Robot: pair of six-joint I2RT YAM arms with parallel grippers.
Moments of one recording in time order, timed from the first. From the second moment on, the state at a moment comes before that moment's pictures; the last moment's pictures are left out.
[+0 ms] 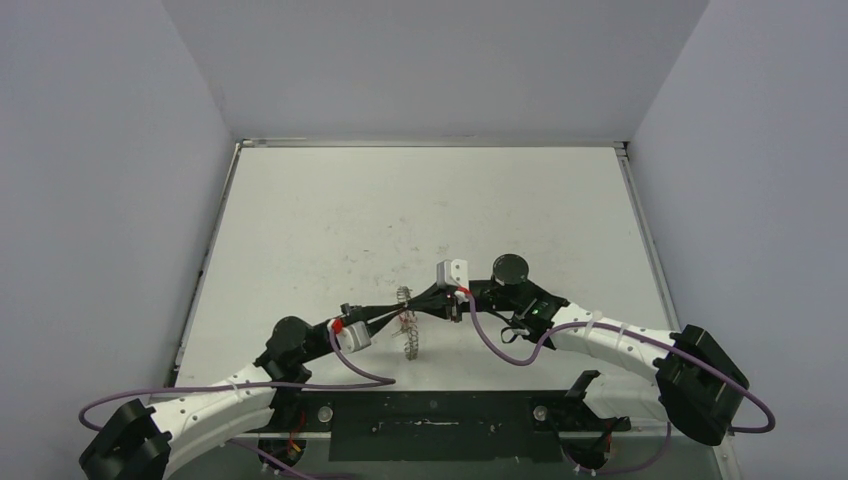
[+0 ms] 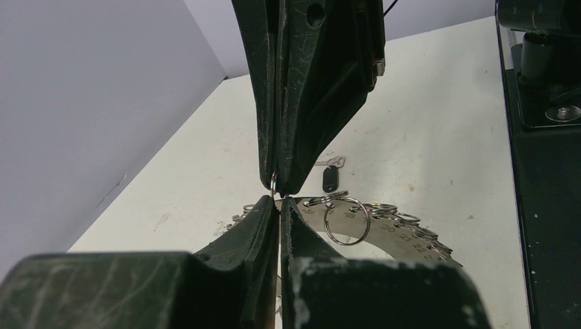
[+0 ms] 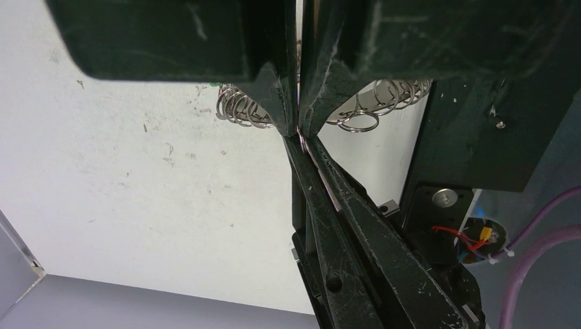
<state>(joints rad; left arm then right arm) -0.81 0.72 0.05 0.87 0.42 0.30 0.85 1.20 0.56 0.54 -0.73 -0.22</state>
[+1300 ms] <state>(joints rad) -0.81 0.76 0.18 0.60 0.37 0.25 0.90 1.16 0.63 0.20 -0.59 -0.48</state>
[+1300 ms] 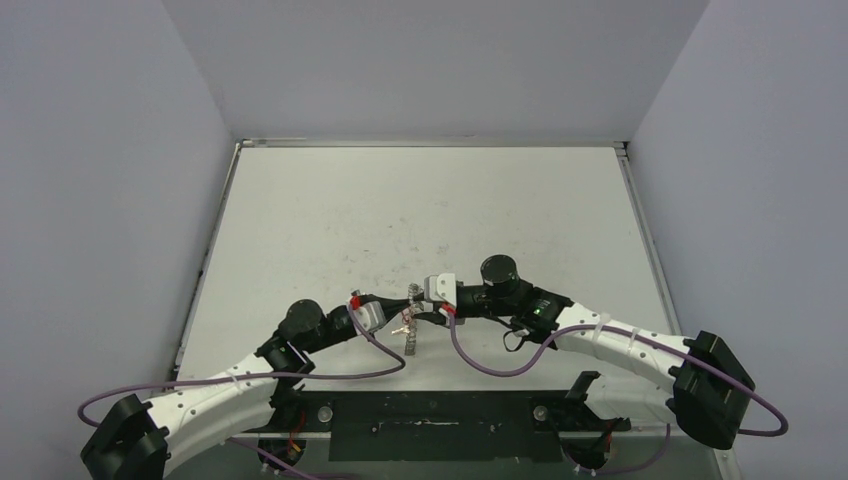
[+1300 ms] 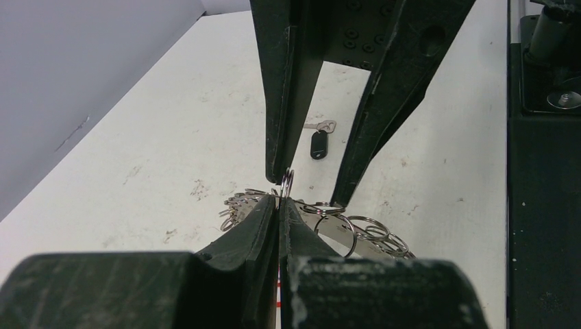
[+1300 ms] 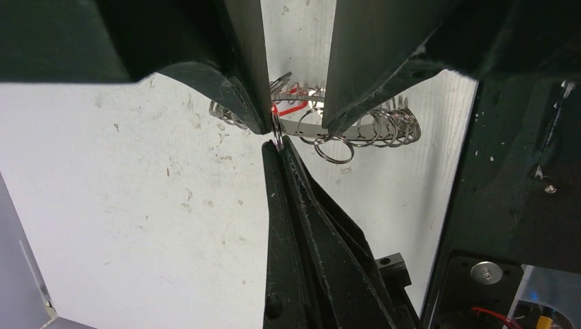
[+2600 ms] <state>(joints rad) -0.81 0.77 0.20 0.57 0.36 0.25 0.70 0.83 0.61 -0.04 0.18 0.18</state>
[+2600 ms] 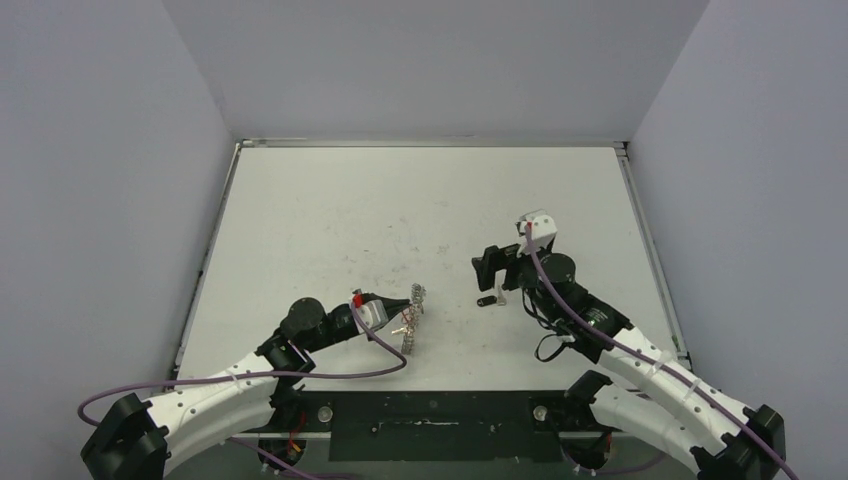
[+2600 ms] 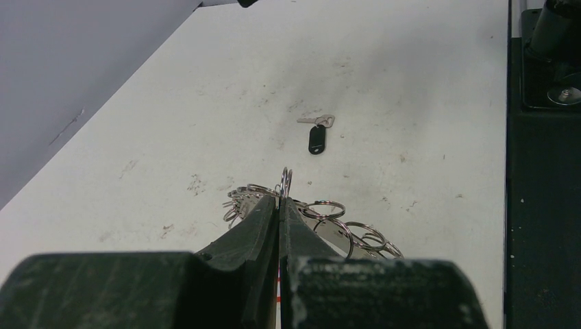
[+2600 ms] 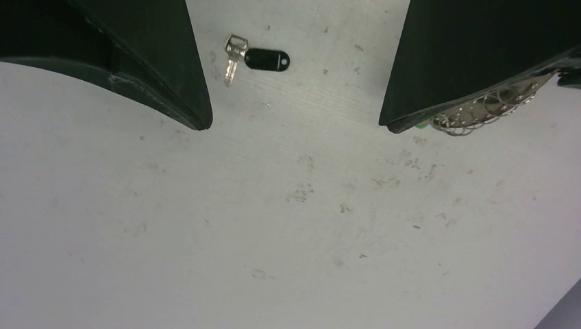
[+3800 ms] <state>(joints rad) -0.82 0.77 0.20 0.55 0.36 0.25 0.23 1.43 0.58 -0.13 -0.38 0.42</state>
